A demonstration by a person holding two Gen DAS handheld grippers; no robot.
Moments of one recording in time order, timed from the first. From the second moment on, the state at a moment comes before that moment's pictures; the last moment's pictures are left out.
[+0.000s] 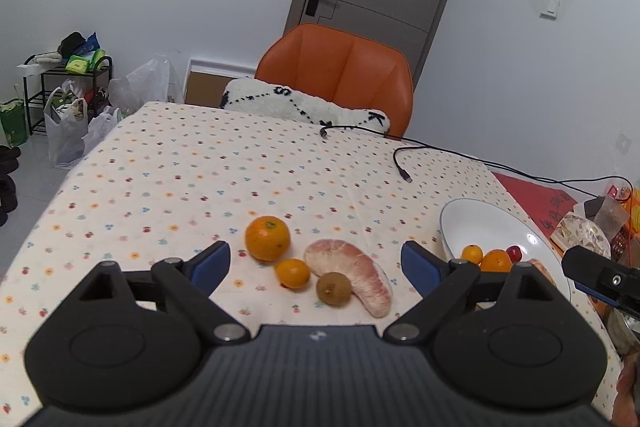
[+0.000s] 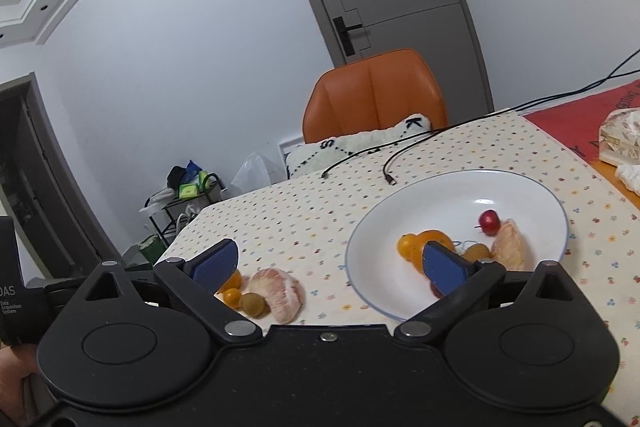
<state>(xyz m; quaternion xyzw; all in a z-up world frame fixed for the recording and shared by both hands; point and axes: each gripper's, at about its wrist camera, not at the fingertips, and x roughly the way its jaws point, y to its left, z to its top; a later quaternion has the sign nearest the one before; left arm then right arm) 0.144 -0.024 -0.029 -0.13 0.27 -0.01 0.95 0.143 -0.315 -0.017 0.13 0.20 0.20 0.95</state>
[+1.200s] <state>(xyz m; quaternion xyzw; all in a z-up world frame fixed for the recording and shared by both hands) 0.159 0.014 -0.058 -0.16 0.28 0.00 0.95 0.178 -0.244 -0.044 0.07 0.26 0.25 0.93</state>
